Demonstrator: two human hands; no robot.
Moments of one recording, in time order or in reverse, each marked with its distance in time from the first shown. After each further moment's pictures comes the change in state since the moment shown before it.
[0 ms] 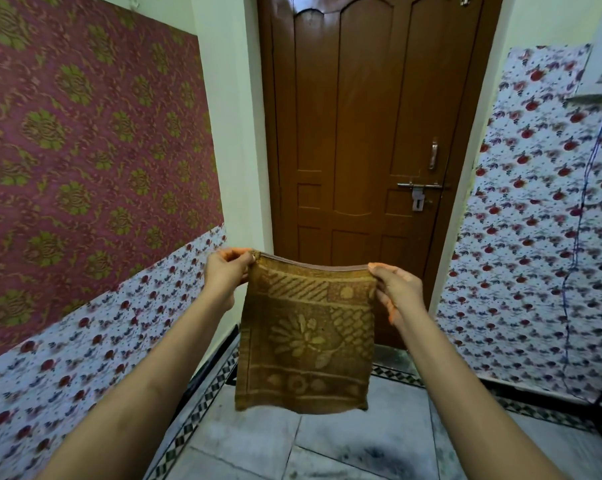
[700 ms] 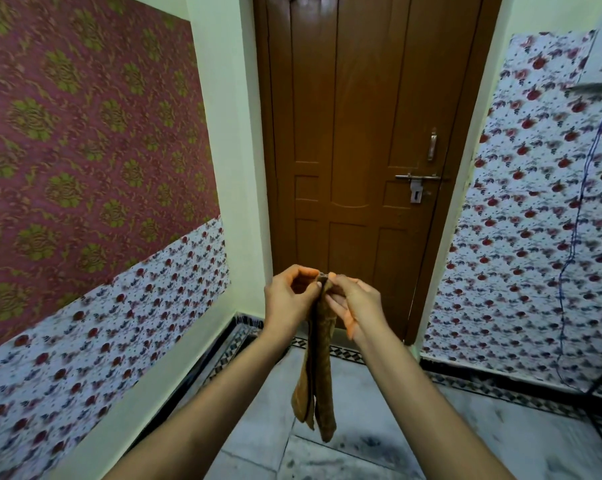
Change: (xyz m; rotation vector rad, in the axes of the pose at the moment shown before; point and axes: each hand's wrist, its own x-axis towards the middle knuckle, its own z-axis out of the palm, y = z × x) left_hand -0.067 -0.041 0.069 0.241 -0.176 0.335; right_hand -0.045 0.019 0.036 0.186 -0.096 0.194
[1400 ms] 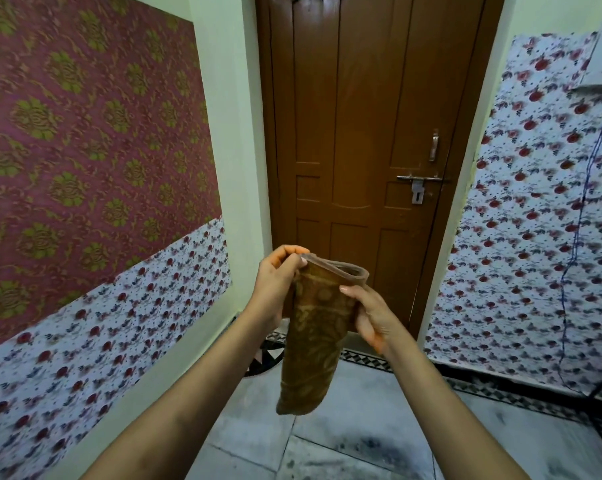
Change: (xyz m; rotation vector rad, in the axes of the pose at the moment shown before) left_hand 0.011 0.032 -0.019 -0.426 -0.123 -0.224; right_hand 0.026 0.005 -0.041 -0.203 -0.294 -0.002
